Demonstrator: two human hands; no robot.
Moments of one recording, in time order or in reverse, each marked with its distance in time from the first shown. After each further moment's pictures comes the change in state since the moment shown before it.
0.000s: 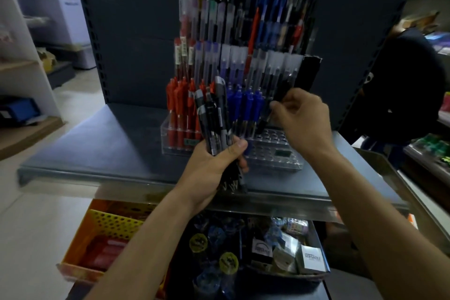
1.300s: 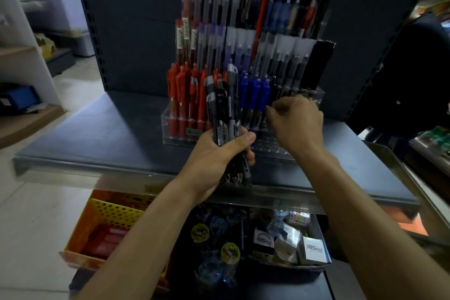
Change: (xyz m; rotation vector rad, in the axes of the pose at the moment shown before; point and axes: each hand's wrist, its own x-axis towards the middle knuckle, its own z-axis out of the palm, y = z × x) left_hand 0.004 -0.002 -0.004 0.008 -0.048 -0.030; right_hand -0.003 0.017 0.031 -0.369 -0.026 0.000
